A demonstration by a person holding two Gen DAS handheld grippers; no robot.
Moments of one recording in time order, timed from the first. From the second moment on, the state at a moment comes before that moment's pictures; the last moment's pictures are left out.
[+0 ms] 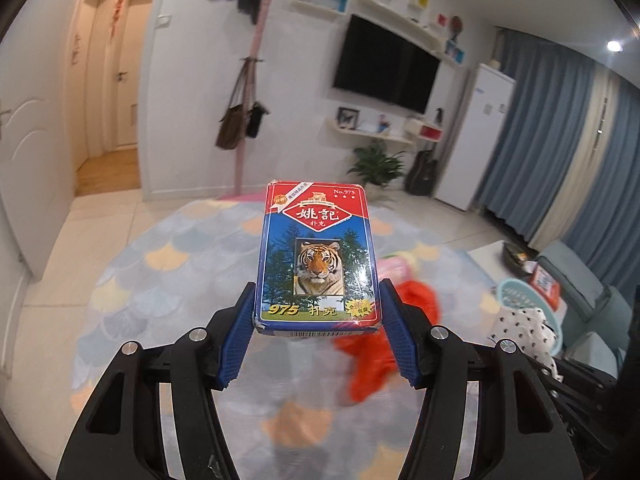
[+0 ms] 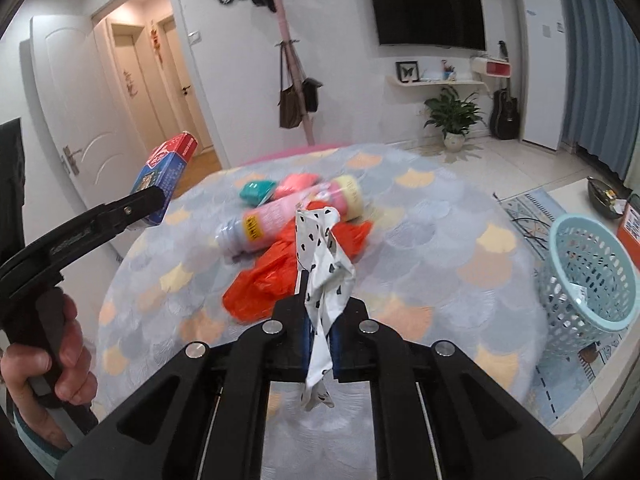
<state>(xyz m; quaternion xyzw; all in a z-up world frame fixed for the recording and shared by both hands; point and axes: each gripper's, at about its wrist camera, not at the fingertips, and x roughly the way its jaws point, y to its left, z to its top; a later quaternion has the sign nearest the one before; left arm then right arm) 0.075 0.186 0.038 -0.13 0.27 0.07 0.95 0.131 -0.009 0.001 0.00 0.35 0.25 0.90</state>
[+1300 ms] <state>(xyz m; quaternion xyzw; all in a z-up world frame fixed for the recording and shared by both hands) 0.172 -0.106 0.089 -0.01 0.25 -0.17 0.95 0.229 -0.326 0.021 0.17 0.32 -0.05 0.93</state>
